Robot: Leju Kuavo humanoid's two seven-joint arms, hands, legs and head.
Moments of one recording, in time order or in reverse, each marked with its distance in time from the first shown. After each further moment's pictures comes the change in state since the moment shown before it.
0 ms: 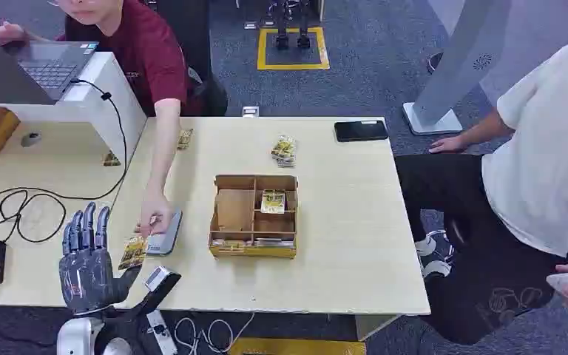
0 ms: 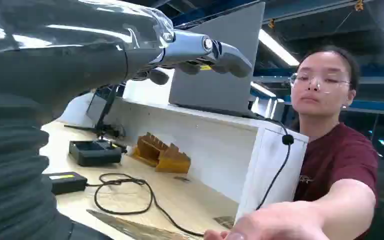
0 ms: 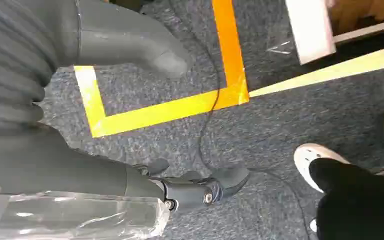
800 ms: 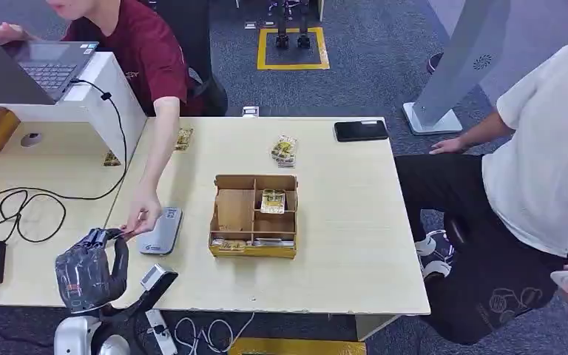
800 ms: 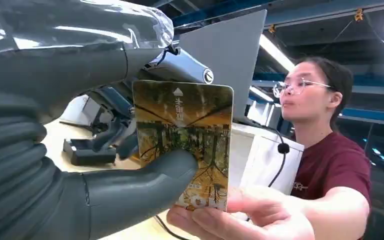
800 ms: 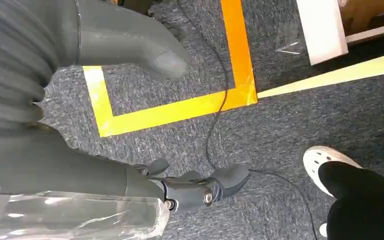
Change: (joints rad) left arm -0.009 0.011 0.000 0.000 0.064 0.006 -0.039; right arm 0.000 0.006 -0.040 0.004 0.047 0.008 0.019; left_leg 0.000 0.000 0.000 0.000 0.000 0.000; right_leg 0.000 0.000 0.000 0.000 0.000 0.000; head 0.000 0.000
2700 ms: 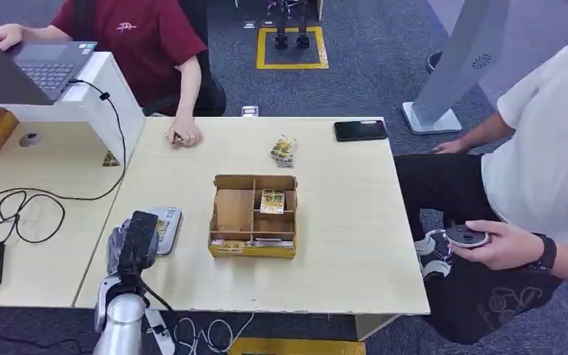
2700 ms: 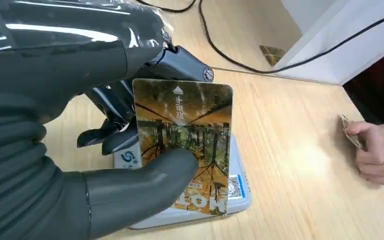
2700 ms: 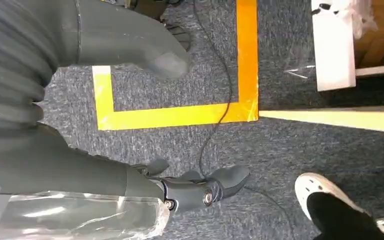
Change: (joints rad) left arm -0.271 -0.082 0.103 0.272 0.509 -0.475 0.227; right arm -0.043 0.022 -0.084 0.000 0.251 0.048 0.047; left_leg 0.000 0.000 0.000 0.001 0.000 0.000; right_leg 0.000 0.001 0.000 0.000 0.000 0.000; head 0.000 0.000
